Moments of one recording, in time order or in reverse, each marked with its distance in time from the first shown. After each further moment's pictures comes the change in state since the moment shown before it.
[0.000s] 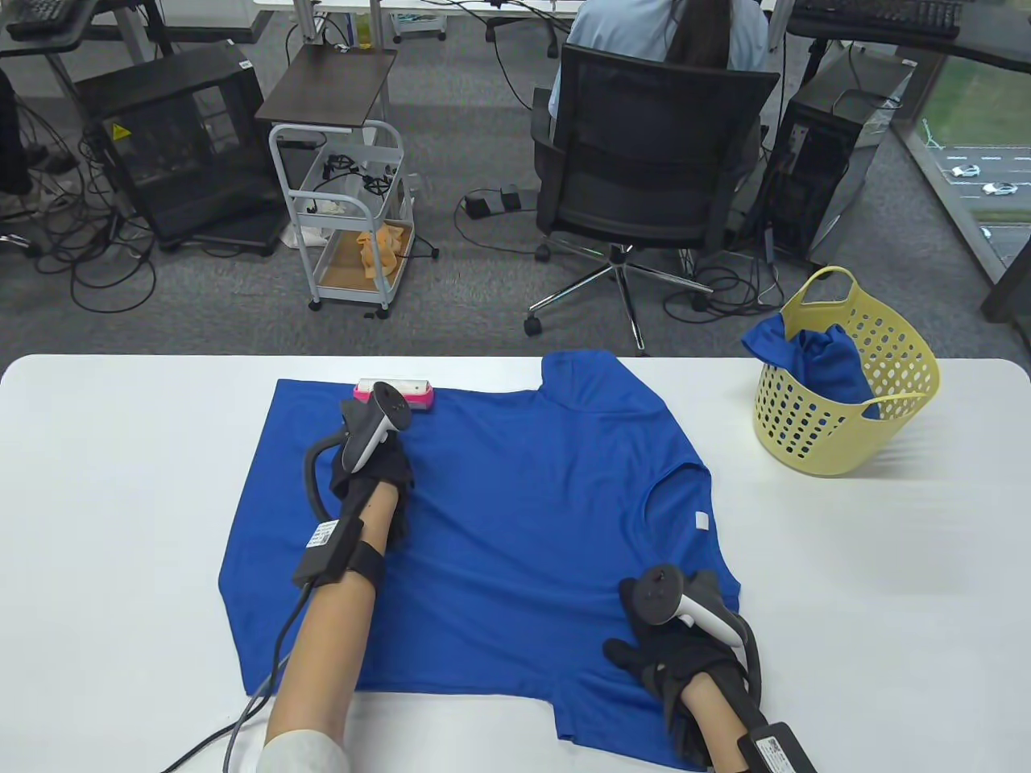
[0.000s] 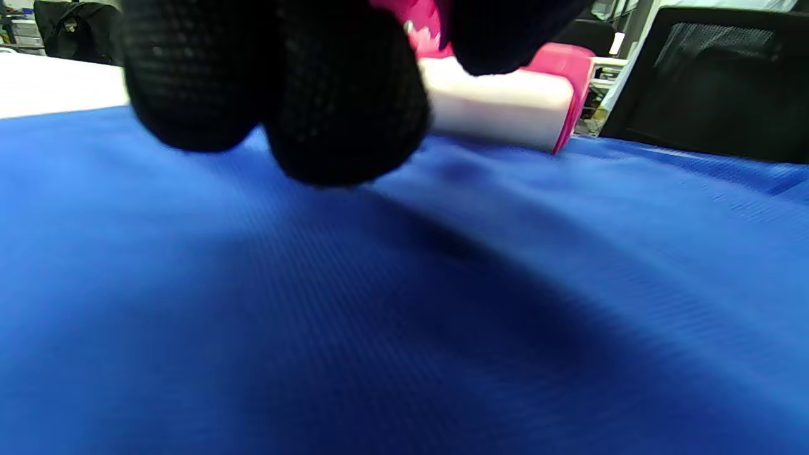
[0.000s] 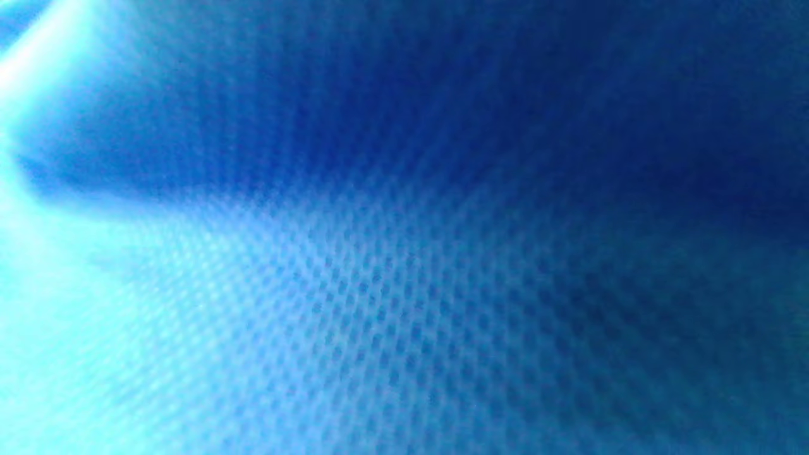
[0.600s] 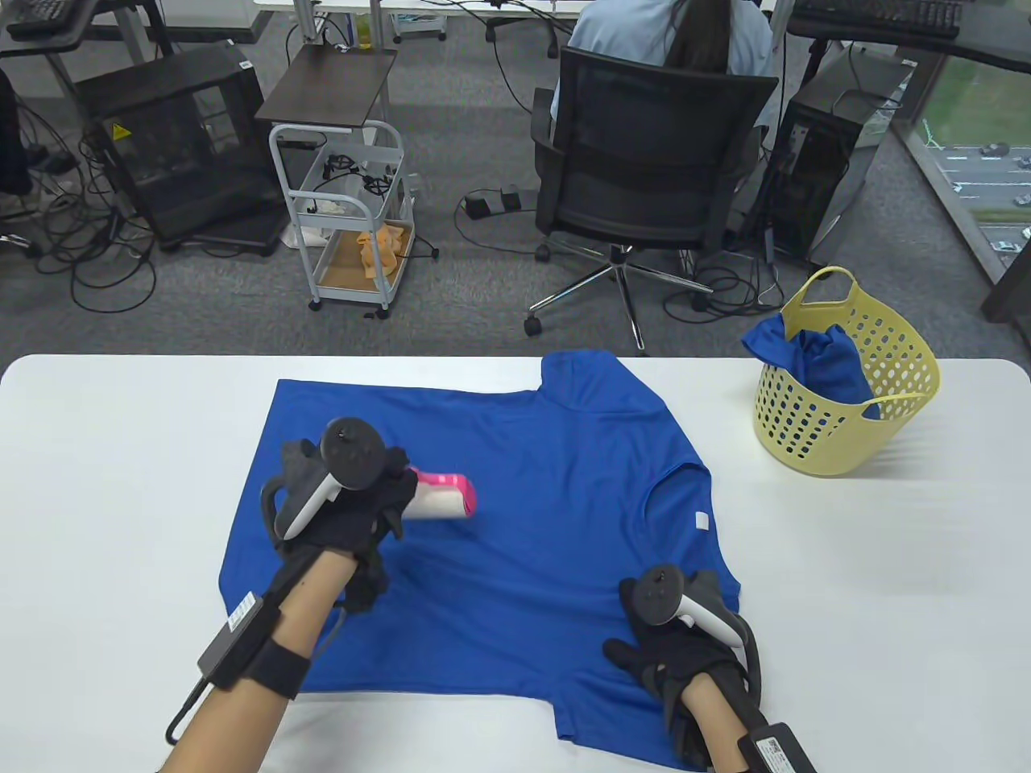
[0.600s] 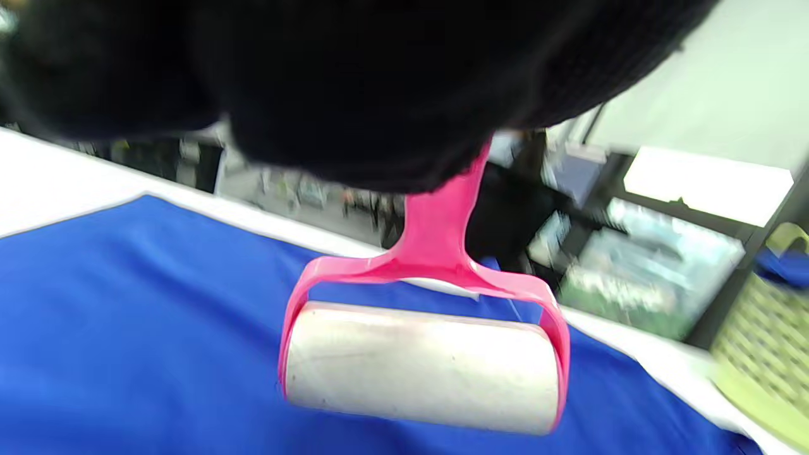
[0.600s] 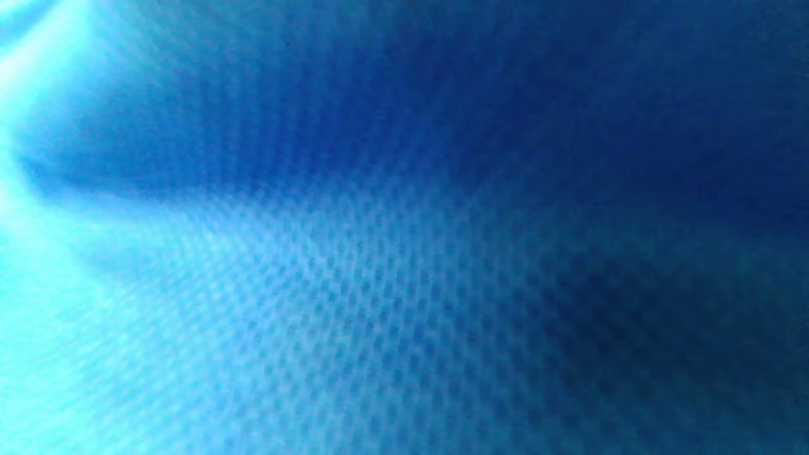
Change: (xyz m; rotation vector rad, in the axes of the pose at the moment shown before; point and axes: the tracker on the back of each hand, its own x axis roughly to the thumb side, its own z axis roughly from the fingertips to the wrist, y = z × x) left_hand -0.037 0.081 0.176 -0.015 -0.426 0.129; right_hand 0.000 0.000 0.000 -0.003 -0.003 -0.001
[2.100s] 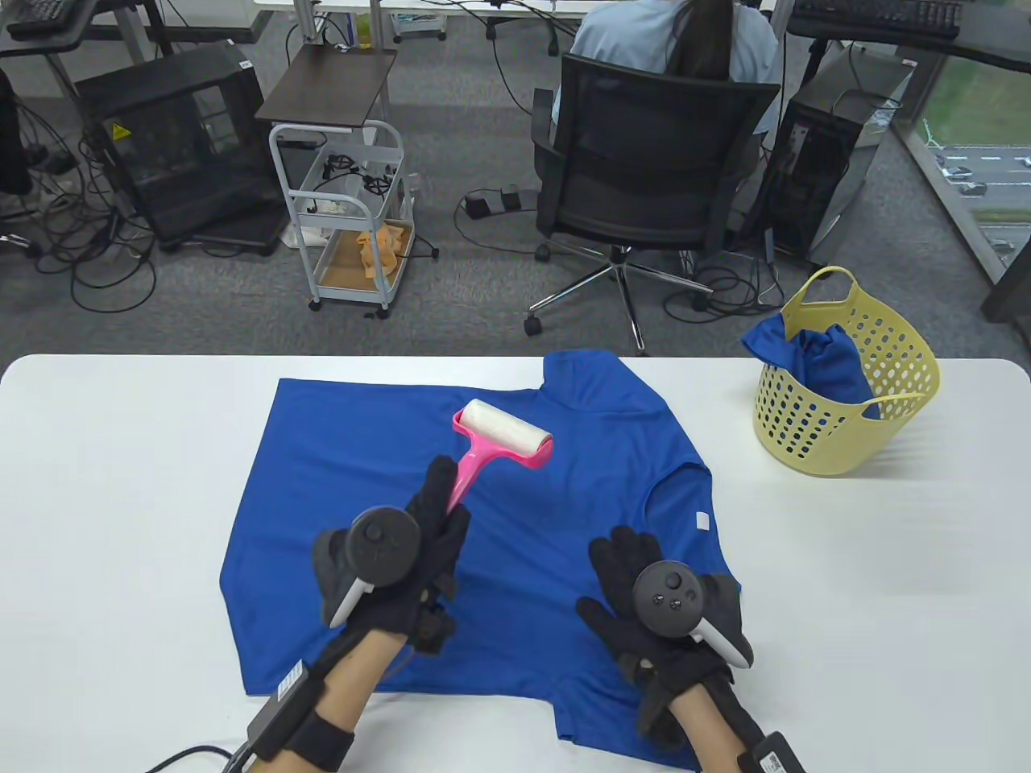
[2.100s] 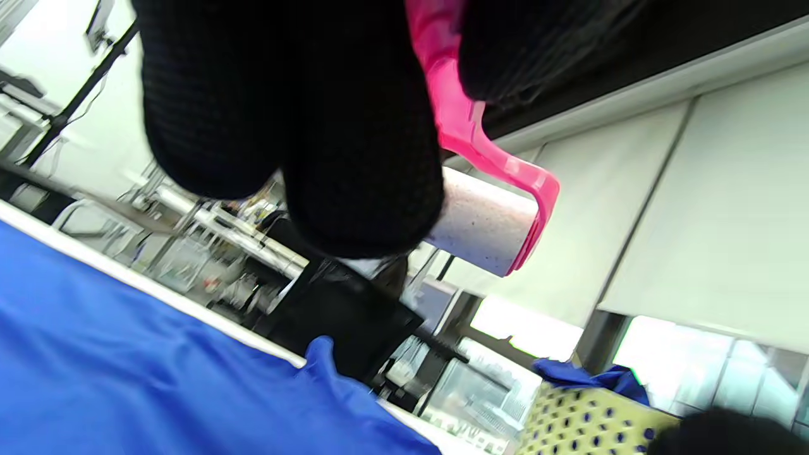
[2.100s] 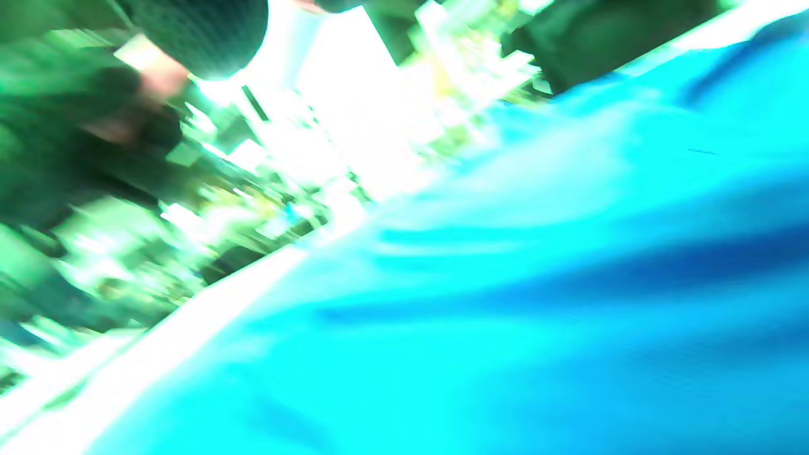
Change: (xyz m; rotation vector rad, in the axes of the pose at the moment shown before) left_hand 0.028 -0.054 0.050 0.470 -0.318 0.263; right_hand 0.084 -0.047 0.082 -0.546 -0.546 -0.229
